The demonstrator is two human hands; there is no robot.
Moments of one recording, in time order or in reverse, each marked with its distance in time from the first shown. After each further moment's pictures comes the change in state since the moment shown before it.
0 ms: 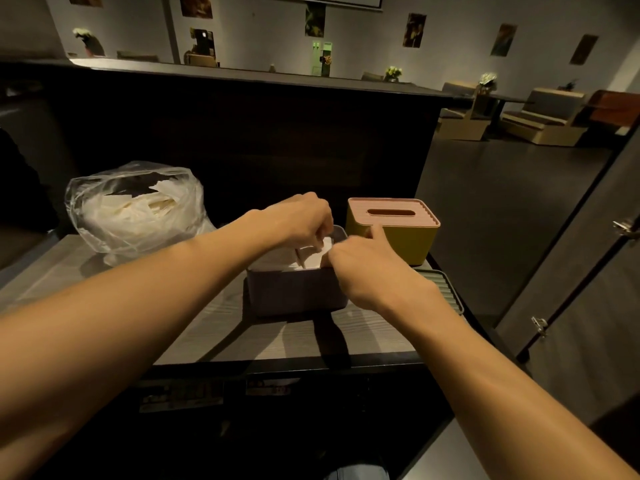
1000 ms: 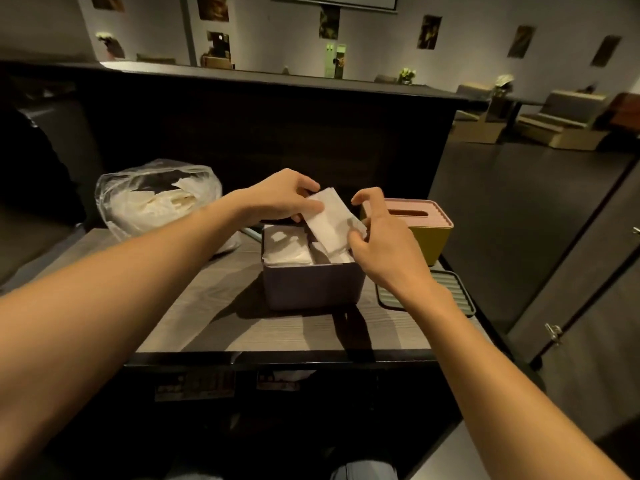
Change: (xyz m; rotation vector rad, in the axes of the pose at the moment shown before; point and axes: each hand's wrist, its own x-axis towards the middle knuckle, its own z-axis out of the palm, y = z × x) left_hand -0.027 -0.034 -0.028 -0.661 0.128 -0.228; right_hand 0.007 0.011 0.012 0.702 0.408 0.283
